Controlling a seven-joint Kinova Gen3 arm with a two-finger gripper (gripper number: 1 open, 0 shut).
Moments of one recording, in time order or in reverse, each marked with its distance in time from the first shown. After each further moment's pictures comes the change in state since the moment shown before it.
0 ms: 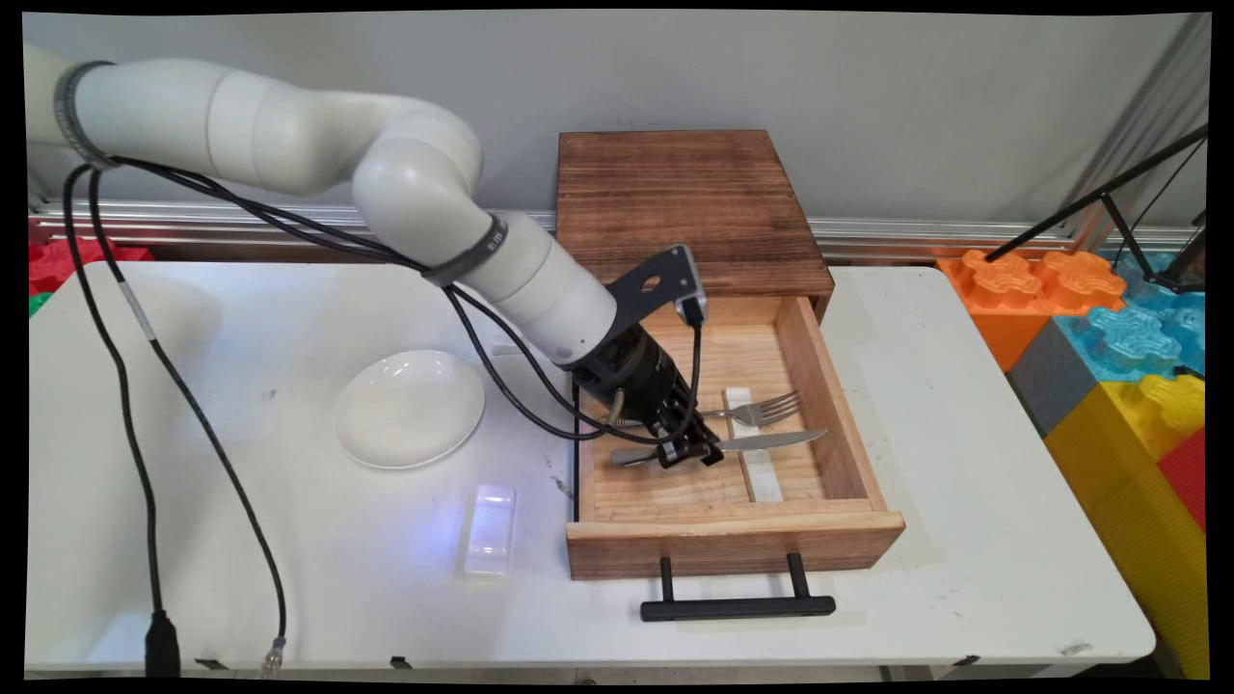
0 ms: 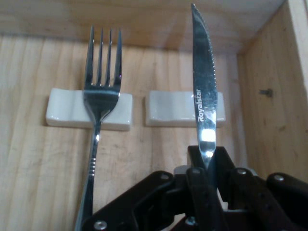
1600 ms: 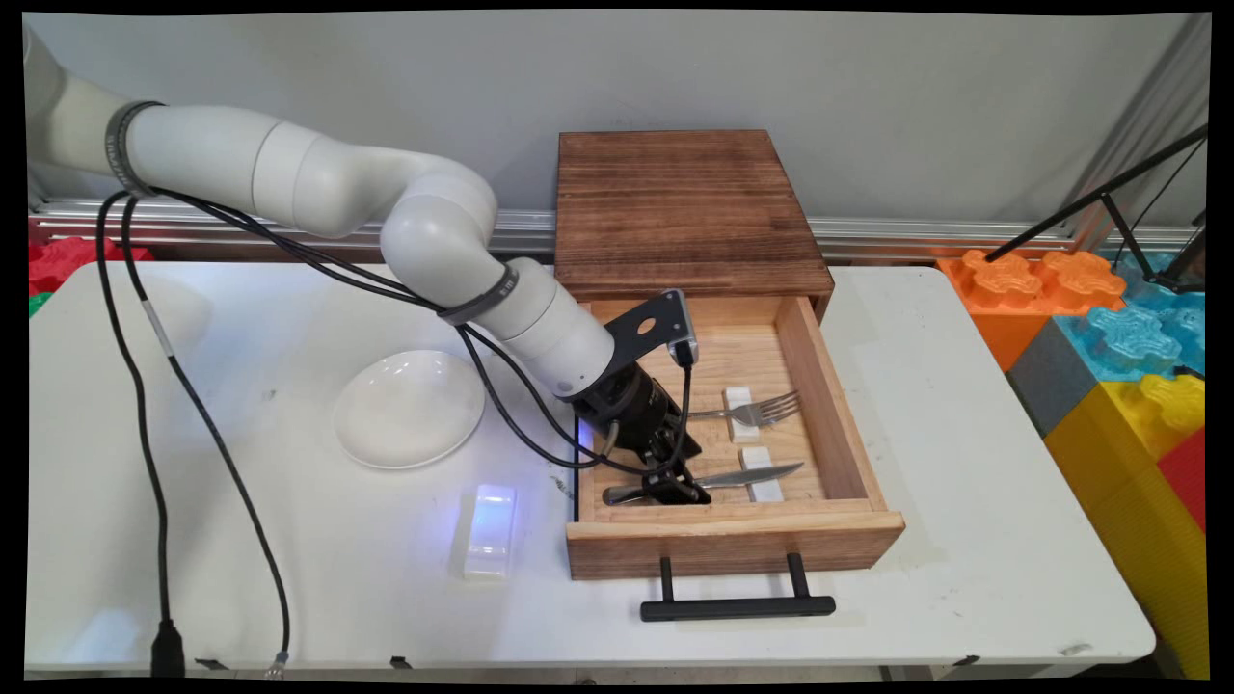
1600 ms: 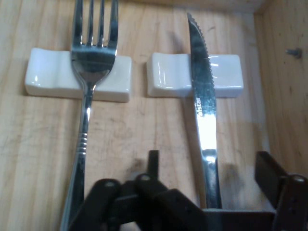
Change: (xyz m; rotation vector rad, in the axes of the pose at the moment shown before) arm -0.027 -0.011 0.036 -0.024 -0.030 0.003
